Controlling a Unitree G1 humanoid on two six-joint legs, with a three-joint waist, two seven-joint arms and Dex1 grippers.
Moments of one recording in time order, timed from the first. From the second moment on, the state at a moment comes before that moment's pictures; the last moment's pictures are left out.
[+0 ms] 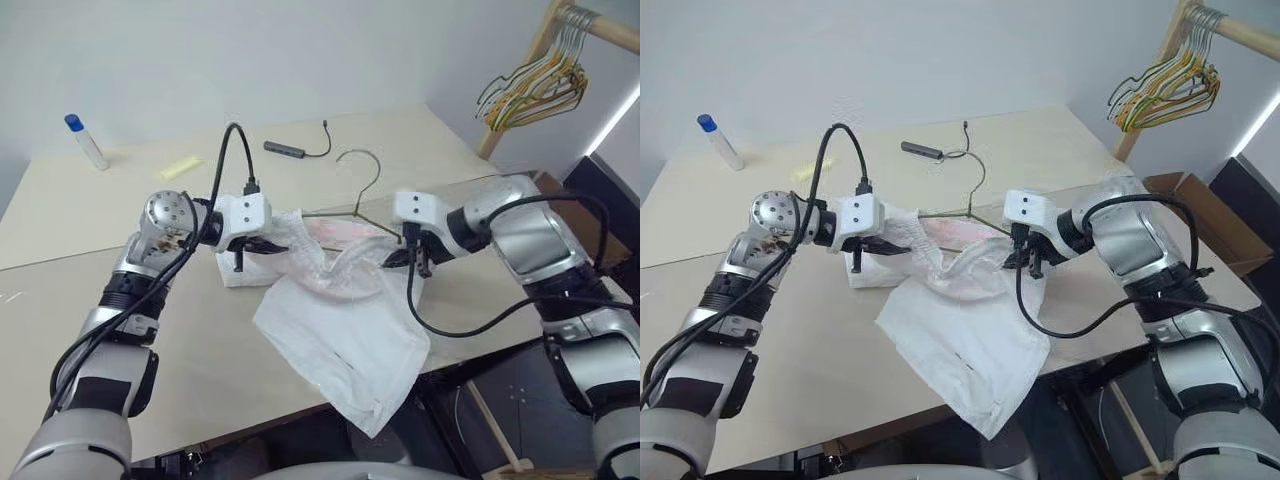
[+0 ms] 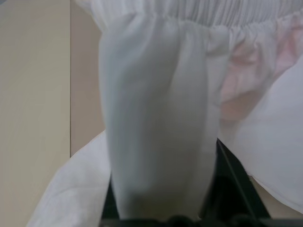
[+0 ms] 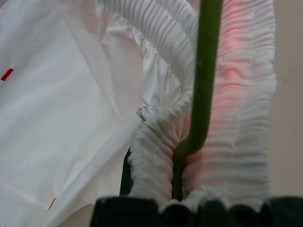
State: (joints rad) left arm -0.79 0.60 -0.21 0.52 0.00 -0.09 -1.30; right arm -0.83 -0.72 0.40 0.08 0.02 0.72 1.37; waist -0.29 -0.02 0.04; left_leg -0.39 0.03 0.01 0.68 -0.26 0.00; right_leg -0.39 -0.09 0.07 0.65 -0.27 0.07
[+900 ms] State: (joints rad) left arm -0.79 0.44 0.18 -0.08 -0.67 0.52 -0.86; right arm -0.39 -0.70 -0.41 -0.37 0.30 1.60 0.80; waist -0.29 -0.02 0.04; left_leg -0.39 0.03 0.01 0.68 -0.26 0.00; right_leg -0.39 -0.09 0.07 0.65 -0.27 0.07
